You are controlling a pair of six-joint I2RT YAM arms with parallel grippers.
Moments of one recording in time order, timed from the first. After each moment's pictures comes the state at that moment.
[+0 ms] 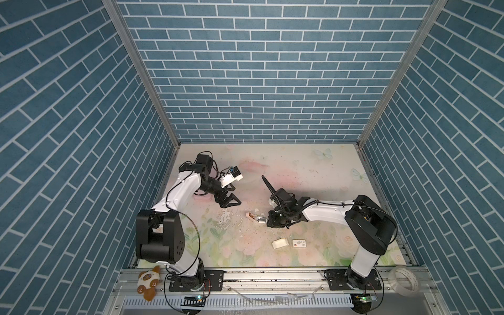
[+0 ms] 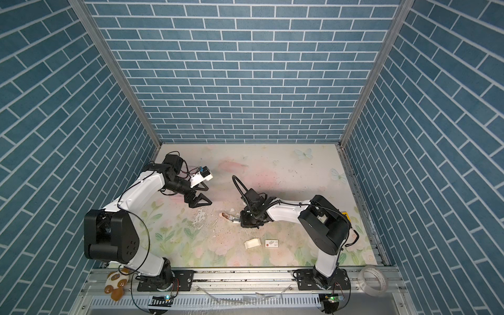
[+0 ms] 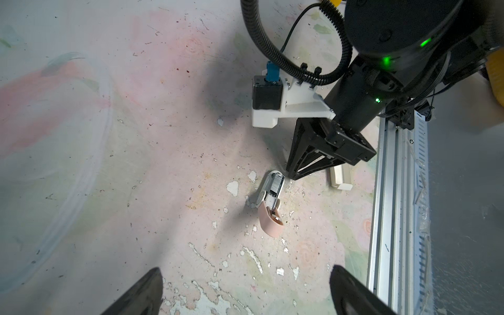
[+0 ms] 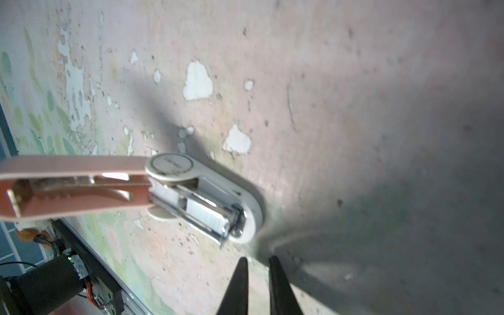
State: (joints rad) left arm -0.10 1.56 1.21 -1.05 0.77 0.96; right arm 0.91 1.74 0.94 -0.31 -0.32 0.74
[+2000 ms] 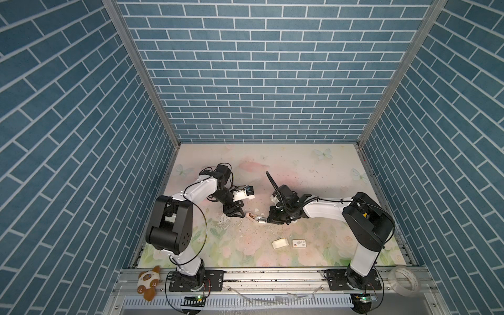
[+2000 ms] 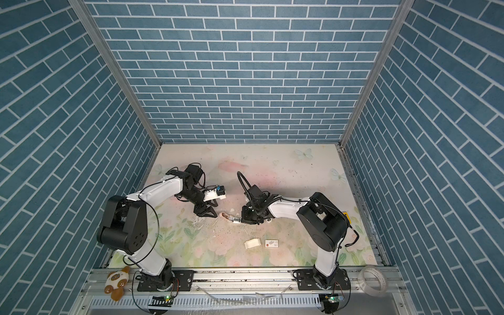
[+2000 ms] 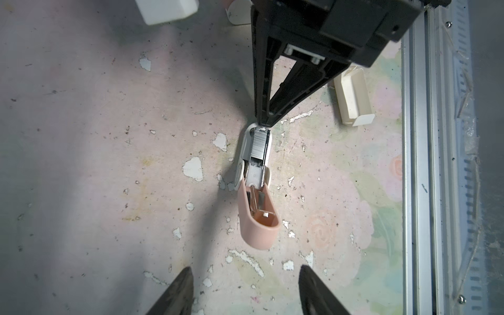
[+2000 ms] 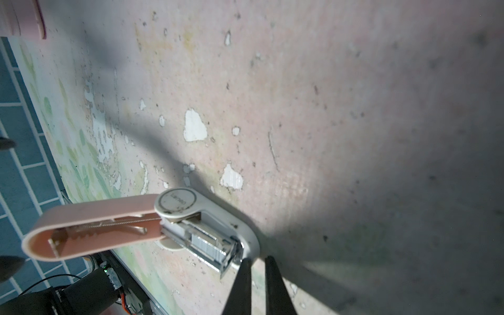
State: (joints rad) left arm -0.28 1.68 1.11 -0.96 0.61 1.12; right arm 0.86 1.80 0.97 -0.24 -0.39 0.81
